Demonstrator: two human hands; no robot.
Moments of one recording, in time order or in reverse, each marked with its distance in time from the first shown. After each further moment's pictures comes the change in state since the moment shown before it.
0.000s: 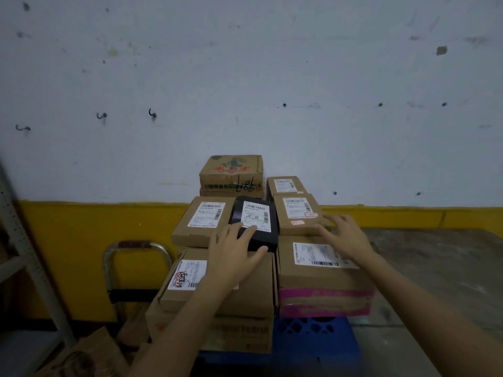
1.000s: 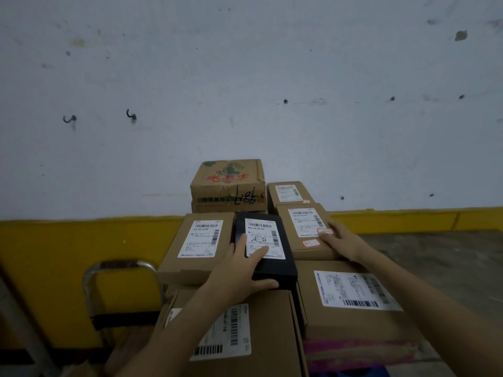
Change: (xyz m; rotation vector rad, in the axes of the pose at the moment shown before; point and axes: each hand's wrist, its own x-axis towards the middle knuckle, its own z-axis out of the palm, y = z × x) left_hand 0.073 -0.037 0.031 -0.045 -0.456 0.137; right_hand 0.089 0.001 0.043 0.275 -0.275 0.205
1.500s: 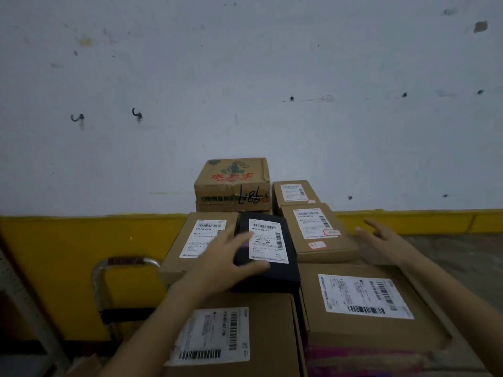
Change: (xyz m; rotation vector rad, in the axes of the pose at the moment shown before) left_hand -0.008 -0.021 -0.022 -0.227 0.131 -0.100; right_hand -0.021 0.028 -0.044 0.017 0.131 -0.027
